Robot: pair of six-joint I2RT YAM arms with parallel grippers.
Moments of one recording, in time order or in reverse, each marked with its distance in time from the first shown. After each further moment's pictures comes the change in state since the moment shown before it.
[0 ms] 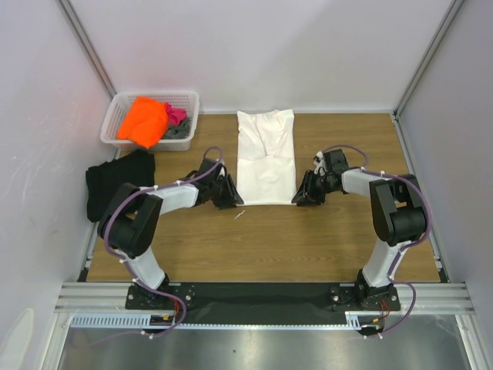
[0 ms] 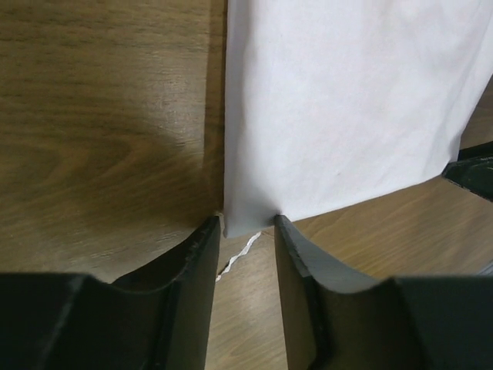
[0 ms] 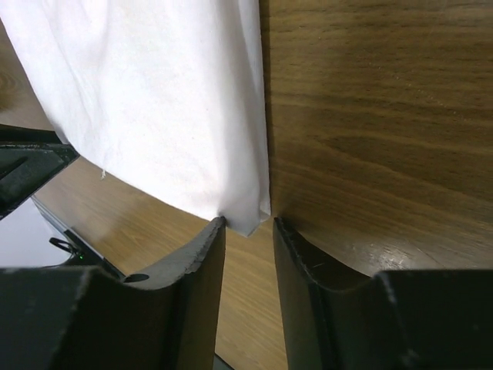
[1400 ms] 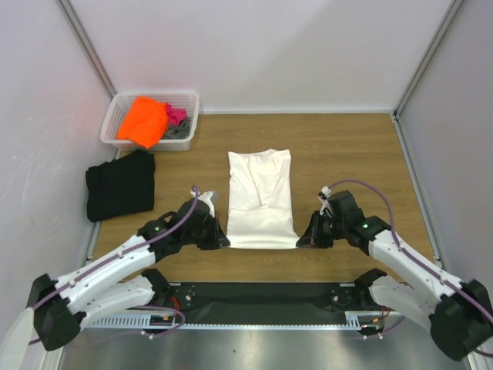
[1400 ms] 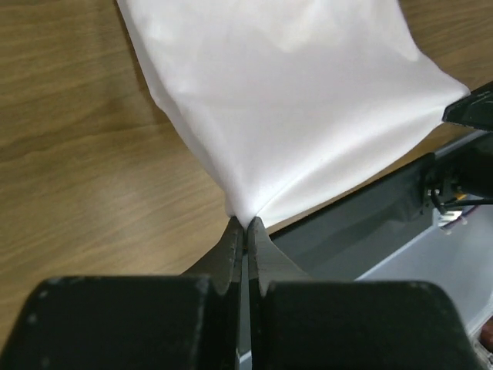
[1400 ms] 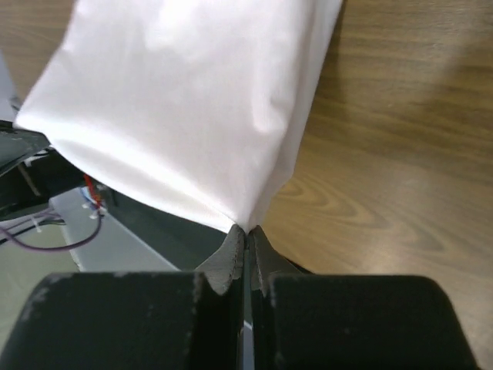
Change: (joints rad) left arm -0.332 -0.799 -0.285 -0.446 -0.146 -0.024; right arm 0.282 -0.836 -0.458 -0.229 0.130 0.195
